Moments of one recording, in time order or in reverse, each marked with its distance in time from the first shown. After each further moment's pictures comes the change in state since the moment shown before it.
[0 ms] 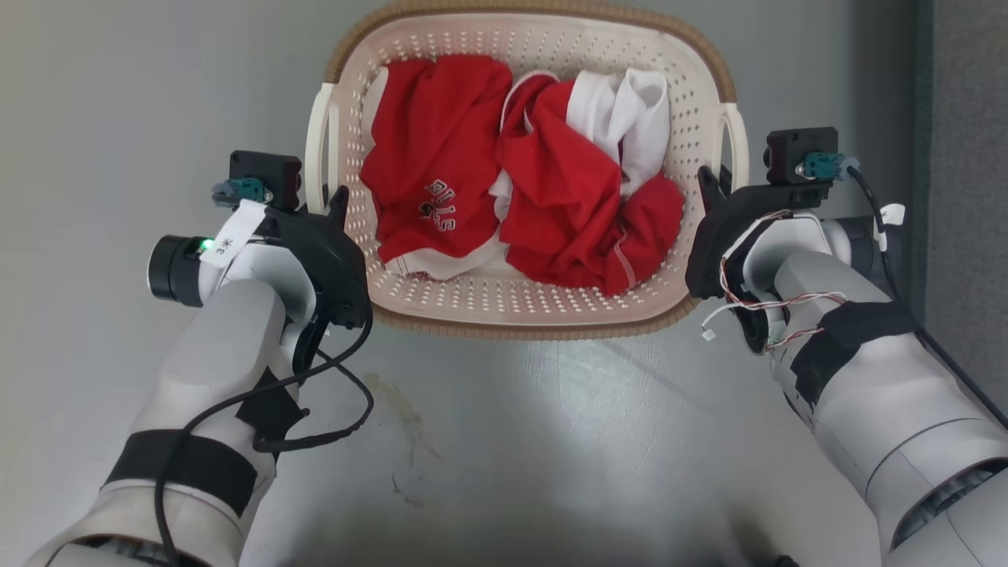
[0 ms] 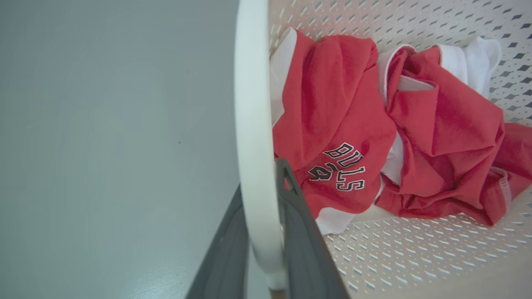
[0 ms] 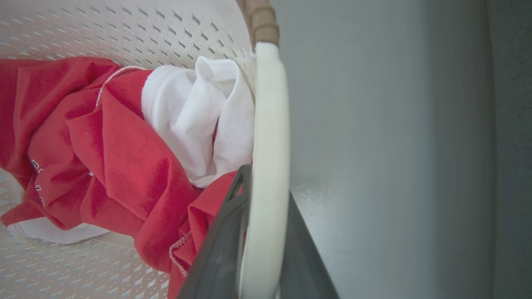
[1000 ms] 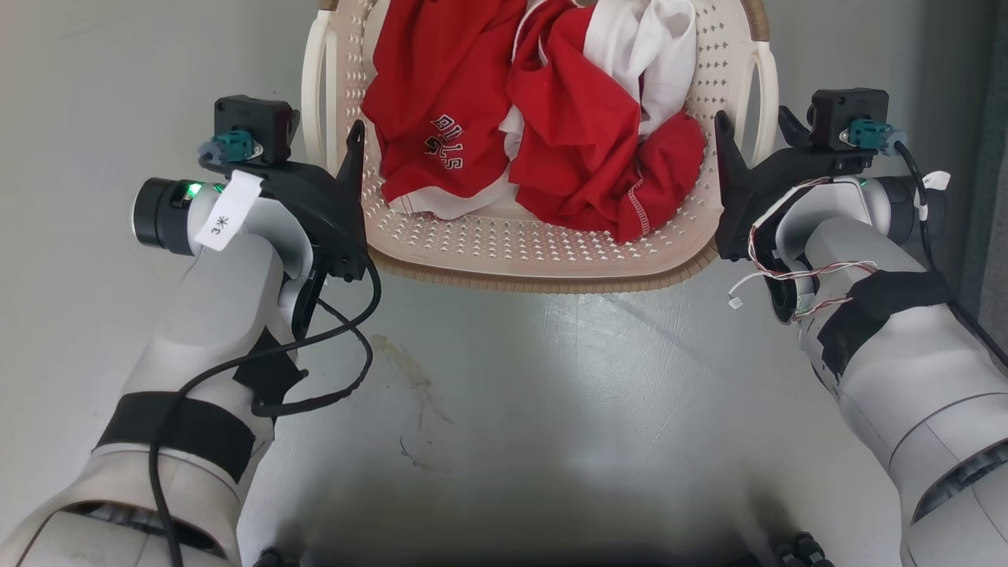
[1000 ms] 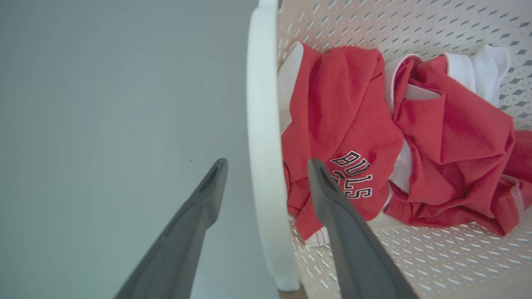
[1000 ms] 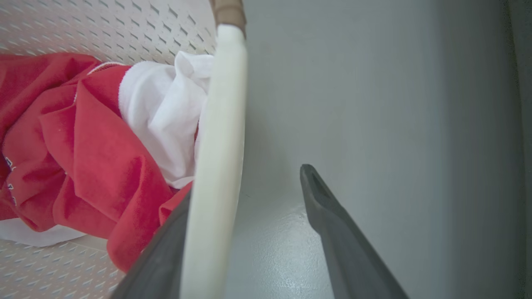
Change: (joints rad) left arm -0.089 -0.007 -0.013 0.019 0.010 0.020 -0.109; right arm -0.065 -0.033 -0.006 0.024 -0.018 0.003 -0.119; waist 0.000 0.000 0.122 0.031
